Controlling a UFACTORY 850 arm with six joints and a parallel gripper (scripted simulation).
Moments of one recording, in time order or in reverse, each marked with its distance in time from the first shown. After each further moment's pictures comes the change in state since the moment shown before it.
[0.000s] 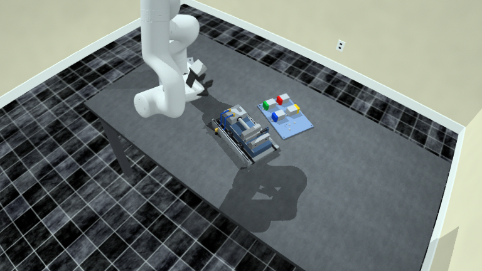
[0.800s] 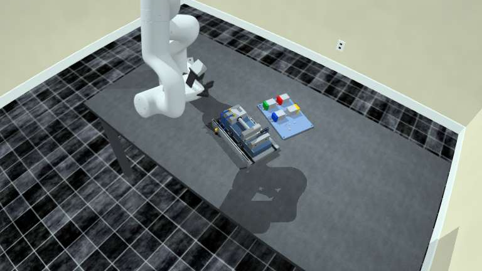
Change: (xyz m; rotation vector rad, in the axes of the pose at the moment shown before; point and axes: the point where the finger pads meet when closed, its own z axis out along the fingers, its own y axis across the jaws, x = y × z) arm 0.000 0.000 0.000 0.000 0.000 0.000
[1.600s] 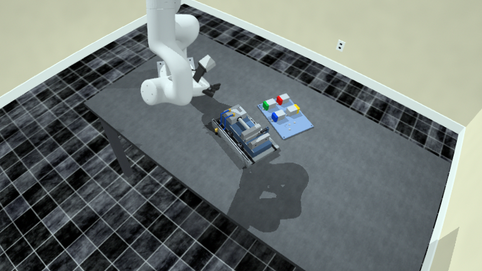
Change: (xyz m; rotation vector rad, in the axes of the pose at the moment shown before) arm 0.005 0.008 0.020 -0.042 -0.131 0.017
